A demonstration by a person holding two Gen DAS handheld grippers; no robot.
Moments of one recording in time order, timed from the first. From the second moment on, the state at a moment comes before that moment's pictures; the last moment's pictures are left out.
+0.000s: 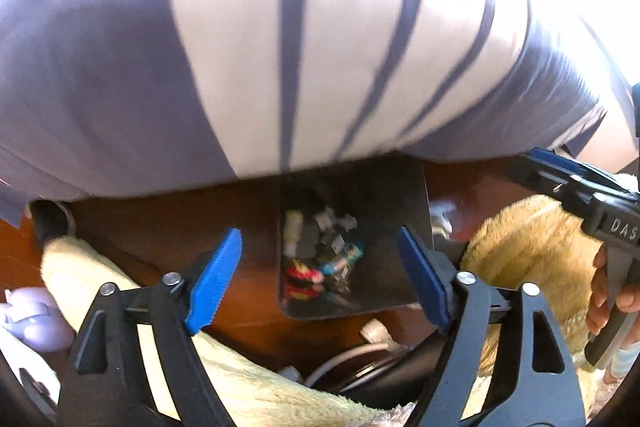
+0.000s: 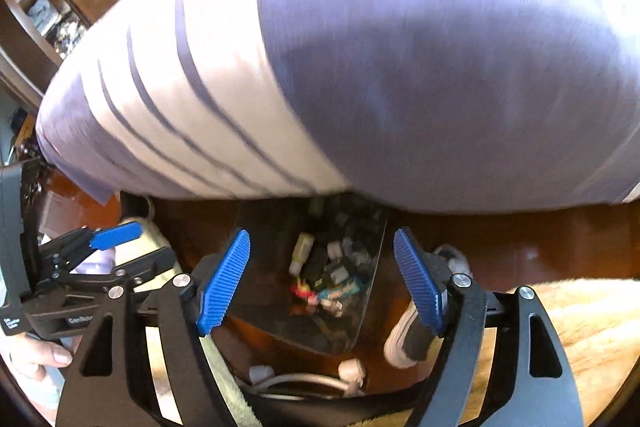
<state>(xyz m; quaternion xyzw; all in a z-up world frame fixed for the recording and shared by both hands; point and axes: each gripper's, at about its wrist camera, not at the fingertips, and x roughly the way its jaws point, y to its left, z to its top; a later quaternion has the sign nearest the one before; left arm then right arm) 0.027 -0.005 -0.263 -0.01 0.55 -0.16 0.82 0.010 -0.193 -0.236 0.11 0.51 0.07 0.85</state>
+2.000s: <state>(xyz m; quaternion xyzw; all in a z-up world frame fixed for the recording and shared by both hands) 0.317 -0.028 -0.141 0.04 0.44 -0.14 0.89 0.262 -0.192 -0.126 0.06 0.41 0.09 0.90</state>
